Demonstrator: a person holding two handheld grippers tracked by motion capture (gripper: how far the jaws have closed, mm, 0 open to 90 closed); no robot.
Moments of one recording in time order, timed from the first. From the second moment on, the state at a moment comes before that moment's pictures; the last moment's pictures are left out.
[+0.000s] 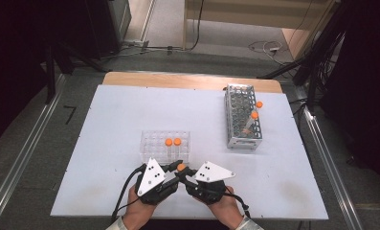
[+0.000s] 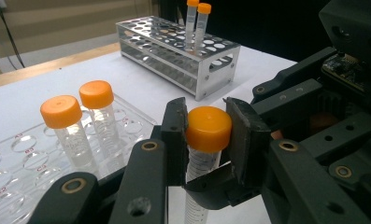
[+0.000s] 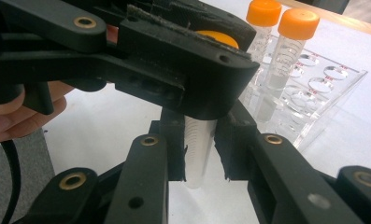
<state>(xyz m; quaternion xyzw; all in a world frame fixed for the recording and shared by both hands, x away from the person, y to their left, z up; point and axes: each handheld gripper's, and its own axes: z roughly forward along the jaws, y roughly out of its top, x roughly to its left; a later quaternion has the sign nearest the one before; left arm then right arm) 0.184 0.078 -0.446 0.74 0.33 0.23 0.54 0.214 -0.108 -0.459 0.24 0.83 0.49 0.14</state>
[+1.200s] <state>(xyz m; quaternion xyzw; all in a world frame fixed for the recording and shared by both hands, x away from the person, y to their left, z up) 0.204 0.129 -0.412 0.67 0.40 0.28 0.56 0.240 -0.156 -0.461 0.31 0.82 0.46 0.14</state>
